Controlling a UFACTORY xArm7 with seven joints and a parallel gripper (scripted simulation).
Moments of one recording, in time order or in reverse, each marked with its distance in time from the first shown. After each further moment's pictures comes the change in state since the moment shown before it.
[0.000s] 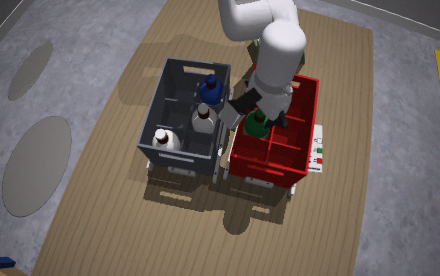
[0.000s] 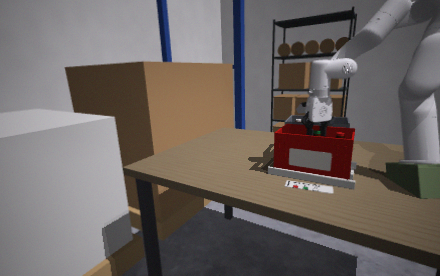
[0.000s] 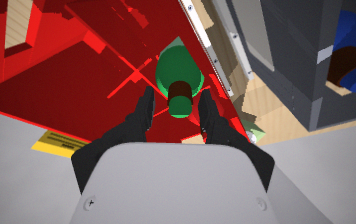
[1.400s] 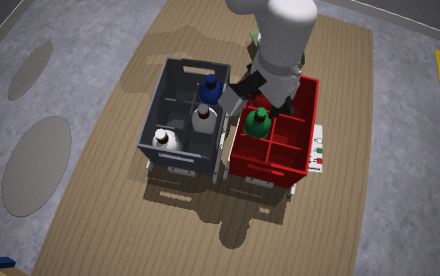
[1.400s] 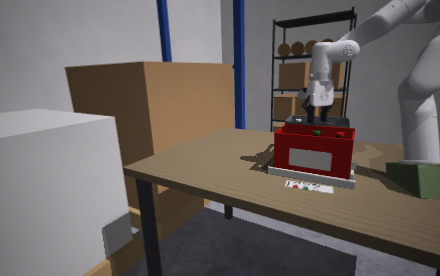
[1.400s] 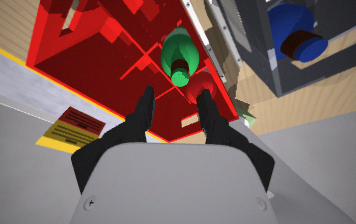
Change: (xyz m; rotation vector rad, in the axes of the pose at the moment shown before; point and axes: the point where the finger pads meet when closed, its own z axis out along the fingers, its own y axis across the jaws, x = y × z) arm 0.000 -0.001 -0.062 0.001 0.000 0.000
